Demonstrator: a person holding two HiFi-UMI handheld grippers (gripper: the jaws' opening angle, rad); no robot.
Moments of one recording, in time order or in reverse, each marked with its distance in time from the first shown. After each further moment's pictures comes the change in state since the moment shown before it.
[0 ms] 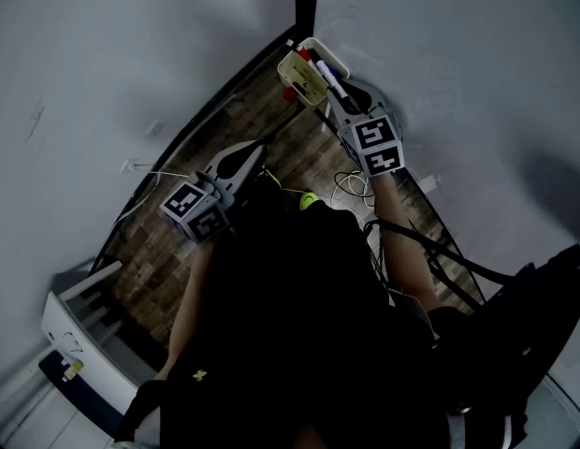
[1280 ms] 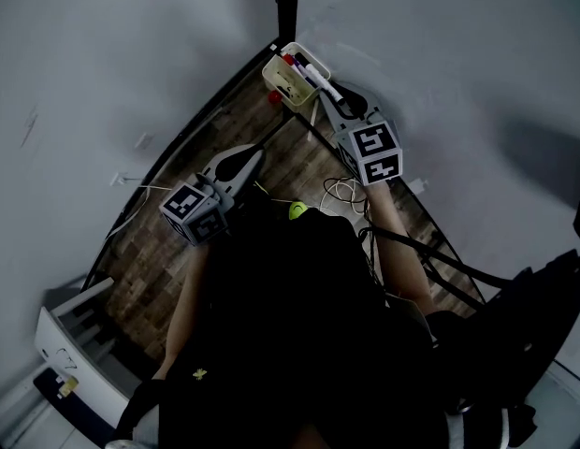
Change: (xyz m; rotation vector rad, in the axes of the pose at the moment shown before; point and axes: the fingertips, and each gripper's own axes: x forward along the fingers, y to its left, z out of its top) left arm 0.008 -0.027 -0.004 0.054 0.007 -0.057; right arm -0.045 0.001 0.031 0.012 -0.077 -0.040
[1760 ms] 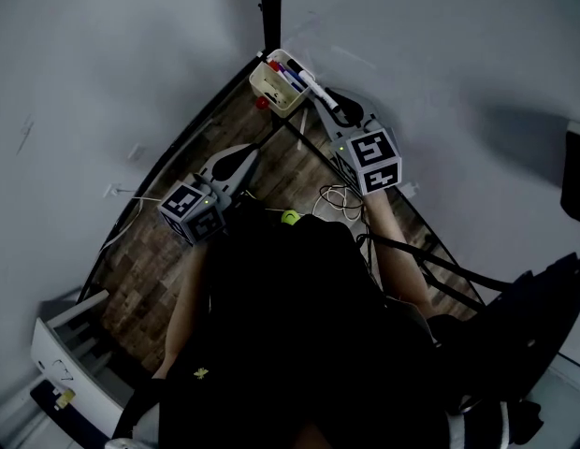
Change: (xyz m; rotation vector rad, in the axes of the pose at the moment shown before) left arm 0.015 -0.003 -0.002 0.024 -0.016 -0.007; right arm -0.029 -0.003 0.012 -0.006 -0.033 -0.005
